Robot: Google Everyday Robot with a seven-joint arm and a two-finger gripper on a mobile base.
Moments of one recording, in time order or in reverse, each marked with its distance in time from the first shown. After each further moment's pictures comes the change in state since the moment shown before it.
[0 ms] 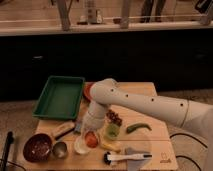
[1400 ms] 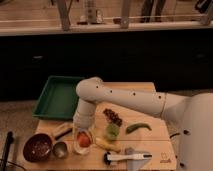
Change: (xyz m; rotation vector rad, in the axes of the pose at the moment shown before) arm -0.002 -0.032 0.022 -0.081 -0.085 -0.103
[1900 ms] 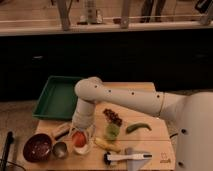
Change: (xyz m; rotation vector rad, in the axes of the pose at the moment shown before) arm -0.003 0.000 -0.001 -0.012 -0.003 -0.008
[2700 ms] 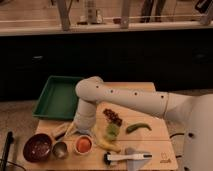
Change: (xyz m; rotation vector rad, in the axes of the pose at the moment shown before) arm -0.014 0.016 -0.010 -0.022 0.012 -0.015
